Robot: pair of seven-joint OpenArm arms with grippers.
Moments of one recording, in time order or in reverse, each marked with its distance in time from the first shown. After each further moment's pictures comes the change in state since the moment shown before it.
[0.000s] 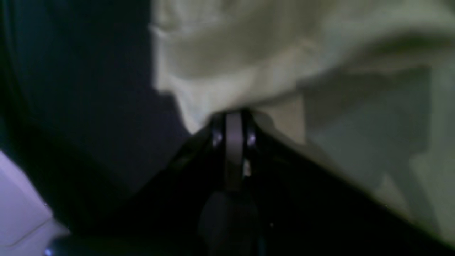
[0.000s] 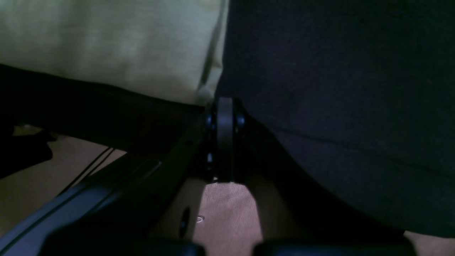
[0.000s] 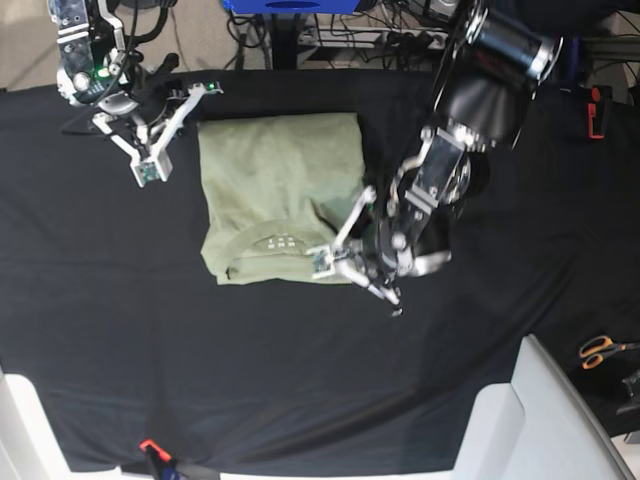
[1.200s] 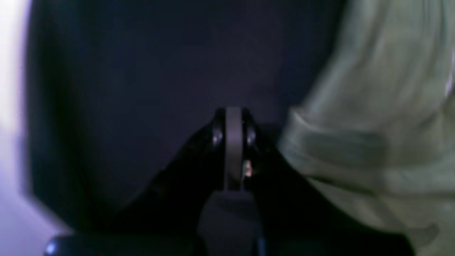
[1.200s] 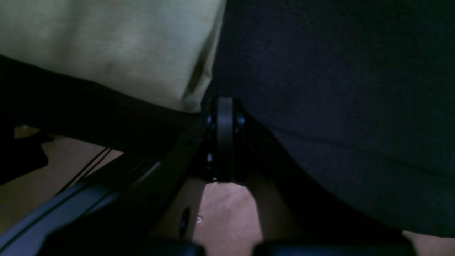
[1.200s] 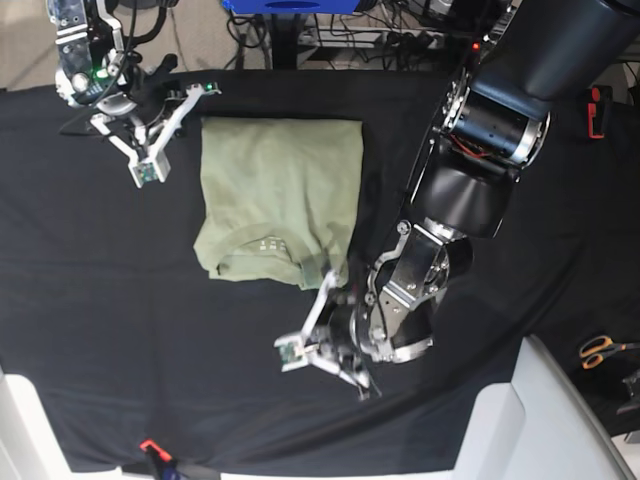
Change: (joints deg) left arm -14.7 5.4 -1.4 -11.9 -0.3 1.0 -11.6; right arm 0.1 0.4 0.2 0.0 0.0 0.0 0.1
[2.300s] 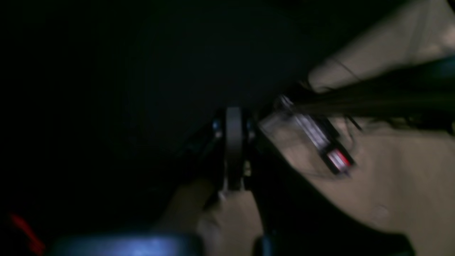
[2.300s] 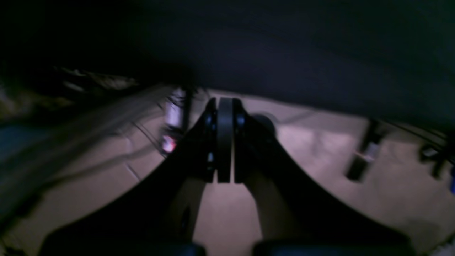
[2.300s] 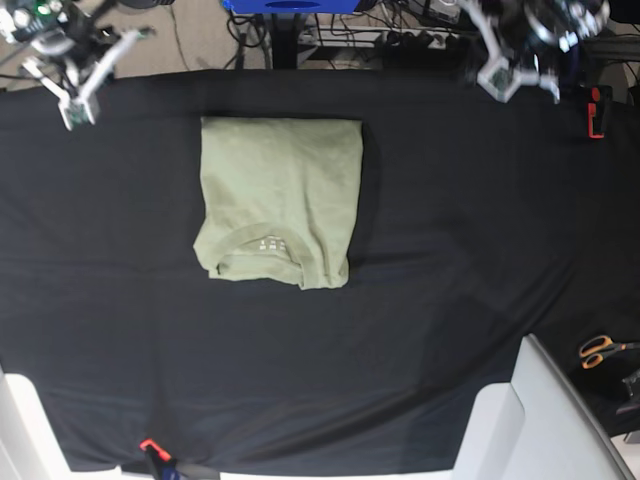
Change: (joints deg) left arm 75.7 -13.4 -40.2 46.8 -25.8 0.4 -3.7; right arm -18.6 6.5 11.1 10.9 -0.6 0.0 0.8
